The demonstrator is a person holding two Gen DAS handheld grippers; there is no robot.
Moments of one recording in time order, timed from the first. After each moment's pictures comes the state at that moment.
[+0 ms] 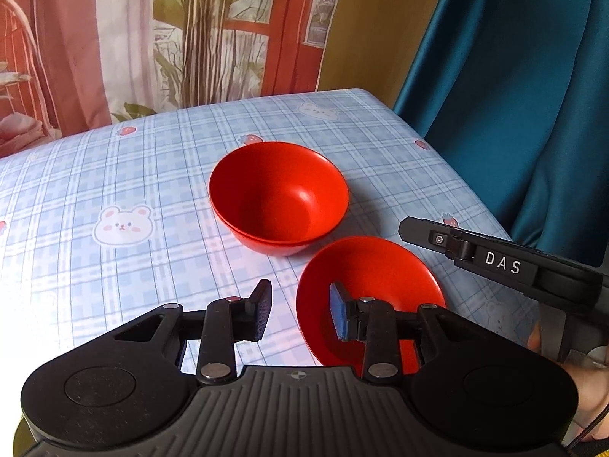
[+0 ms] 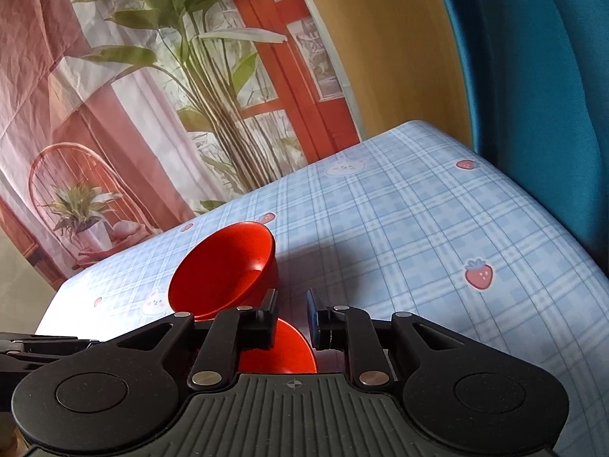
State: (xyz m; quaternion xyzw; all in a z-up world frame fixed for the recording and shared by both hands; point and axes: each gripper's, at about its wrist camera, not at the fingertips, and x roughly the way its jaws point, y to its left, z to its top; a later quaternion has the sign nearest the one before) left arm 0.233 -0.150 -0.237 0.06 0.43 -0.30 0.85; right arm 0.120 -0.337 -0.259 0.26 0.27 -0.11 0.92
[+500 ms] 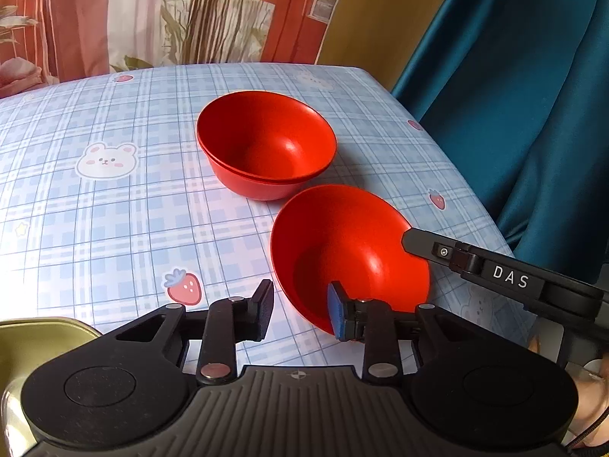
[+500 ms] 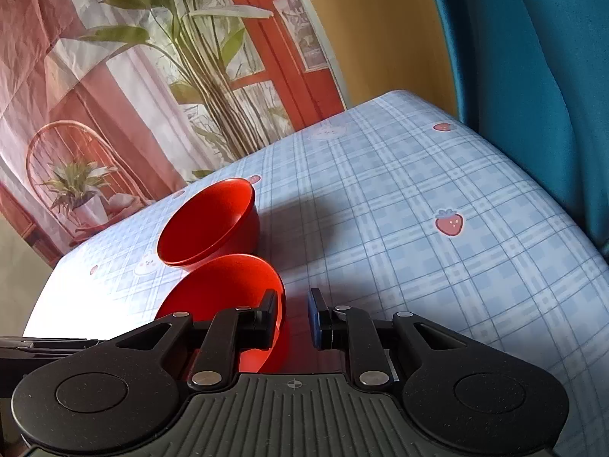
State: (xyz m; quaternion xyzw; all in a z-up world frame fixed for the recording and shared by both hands) left arm 0.211 -0.143 -0.263 0.01 0.46 -0.31 0.84; right arm 0.090 -0.337 -0.272 0.26 0.31 -0.10 0.91
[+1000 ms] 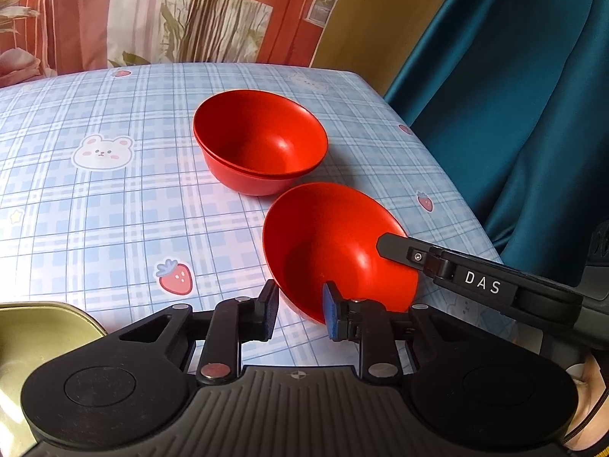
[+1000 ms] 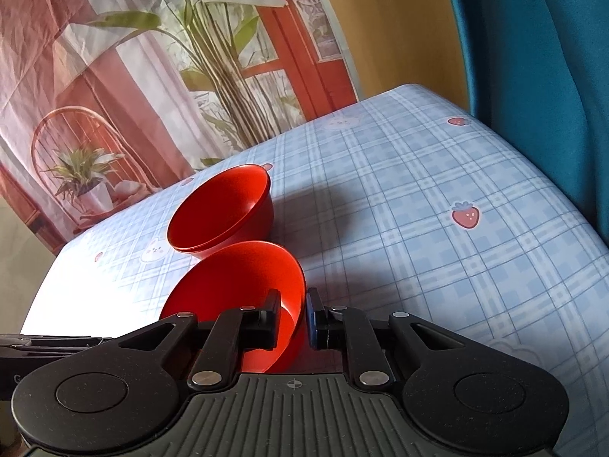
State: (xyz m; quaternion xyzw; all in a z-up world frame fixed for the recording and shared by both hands) left arm 0.202 -0.136 -0.261 -0.01 0.45 -0.32 0.84; right arm 0.096 -0.325 -0.272 0.25 0.32 -0.09 0.91
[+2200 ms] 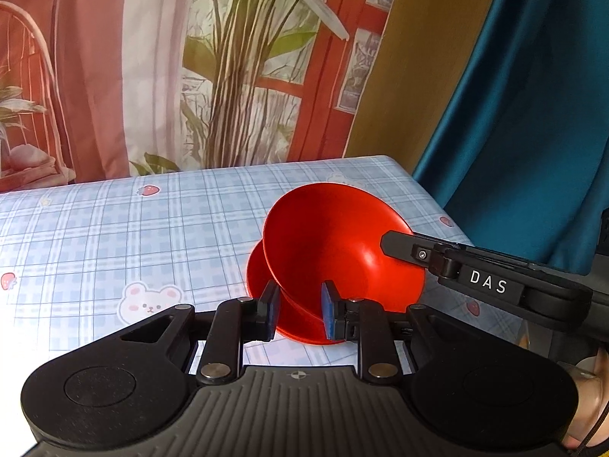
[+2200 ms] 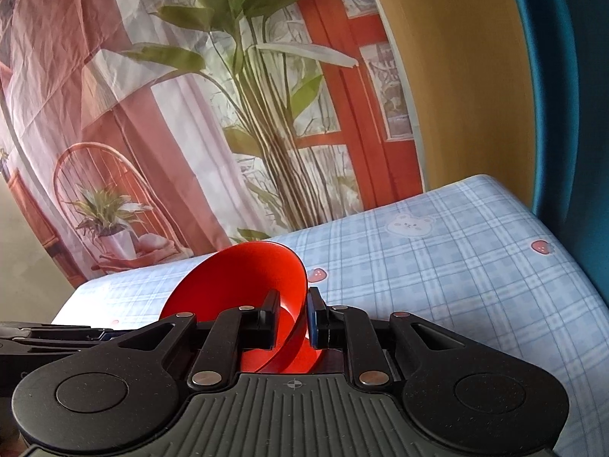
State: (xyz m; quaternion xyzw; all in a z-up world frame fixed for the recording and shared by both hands) left arm 0.289 -0.142 -0.217 0.02 0.37 -0.29 0.88; right arm 0.203 -0.337 -0.228 0.20 0.25 -0.05 0.95
